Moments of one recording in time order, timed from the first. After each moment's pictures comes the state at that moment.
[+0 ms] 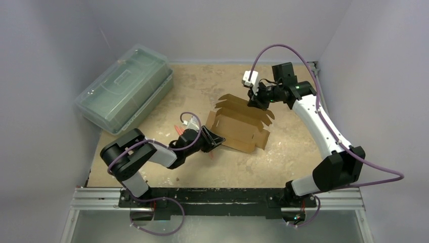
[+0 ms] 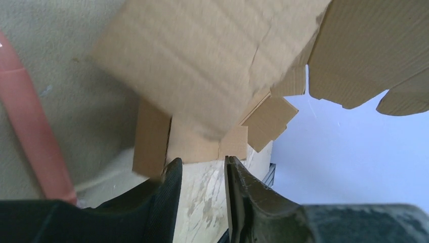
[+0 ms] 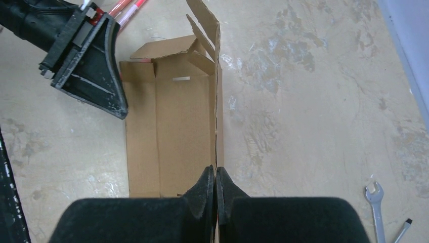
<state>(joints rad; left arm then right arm) -0.81 1.65 0.41 0.86 0.02 -1.32 0.29 1.45 1.43 -0.84 -0.60 -0.77</state>
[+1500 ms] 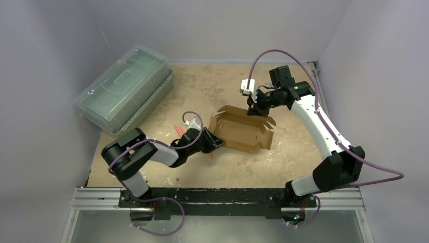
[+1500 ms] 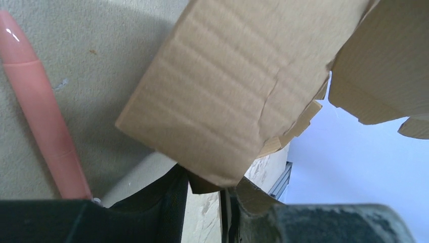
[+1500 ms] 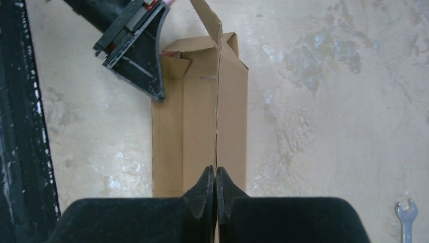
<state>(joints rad) -0.82 1.67 0.46 0.76 0.02 -1.30 0.31 1.45 1.43 -0.98 -0.65 -0.87</state>
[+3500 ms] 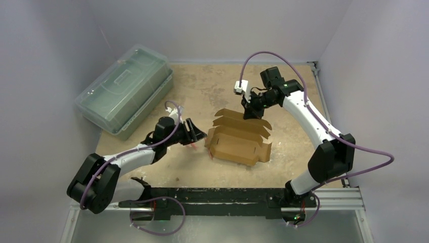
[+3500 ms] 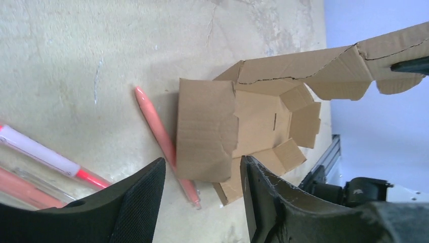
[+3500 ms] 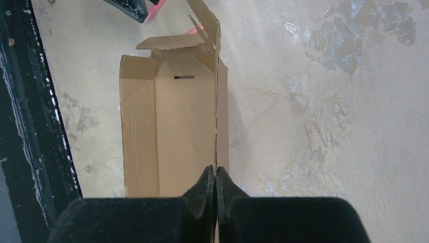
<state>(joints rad) -0.50 1.25 0.40 0.38 0.32 -0.84 0.35 1.55 1.44 -0.99 -0.62 -0.77</state>
